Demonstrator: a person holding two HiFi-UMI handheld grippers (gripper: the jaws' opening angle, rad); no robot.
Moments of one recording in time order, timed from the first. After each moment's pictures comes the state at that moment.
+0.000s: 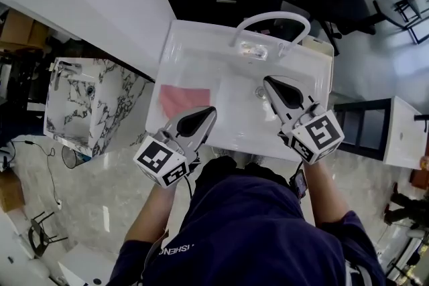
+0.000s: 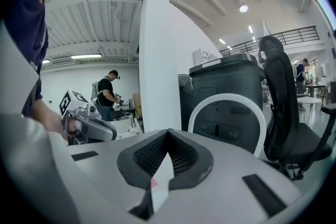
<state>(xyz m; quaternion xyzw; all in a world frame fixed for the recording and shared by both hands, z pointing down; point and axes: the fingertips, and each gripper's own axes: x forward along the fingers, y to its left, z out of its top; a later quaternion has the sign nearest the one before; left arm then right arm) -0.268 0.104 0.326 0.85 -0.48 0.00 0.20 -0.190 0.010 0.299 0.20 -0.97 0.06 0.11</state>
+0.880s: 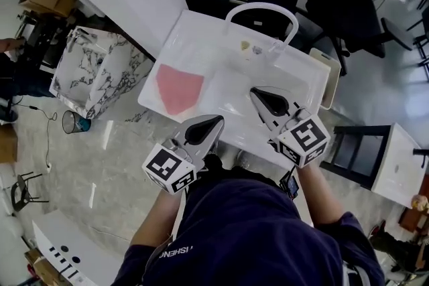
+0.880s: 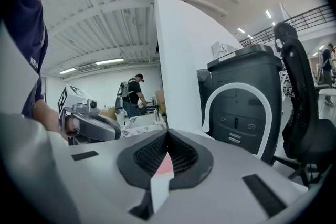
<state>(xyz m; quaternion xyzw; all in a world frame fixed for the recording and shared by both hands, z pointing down) -0.155 0.142 0.318 0.81 -0.56 0.00 0.18 -0.133 0.057 0.312 0.06 -0.99 0.06 0.12</state>
